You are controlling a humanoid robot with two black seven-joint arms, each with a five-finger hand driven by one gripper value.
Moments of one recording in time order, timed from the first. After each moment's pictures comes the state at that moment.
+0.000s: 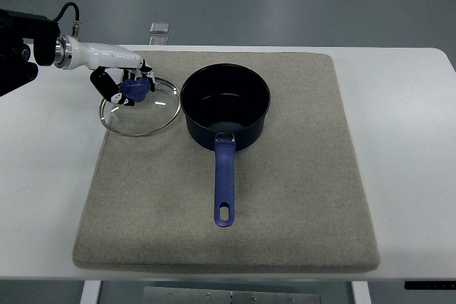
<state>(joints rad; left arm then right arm) -1.40 0.54 0.44 -0.72 1.16 -0.15 -0.61 0.03 0.00 -0.06 0.20 -0.02 -0.01 0.07</state>
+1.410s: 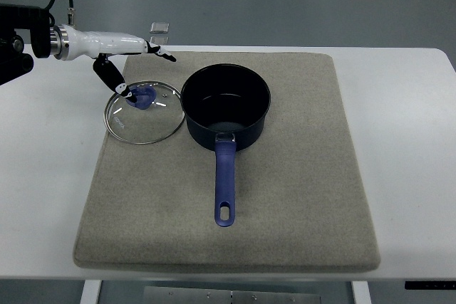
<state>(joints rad) -1.42 0.63 0.29 -0.83 1.10 -0.16 -0.61 0.03 0.00 -0.06 0.20 -0.02 -0.01 0.07</state>
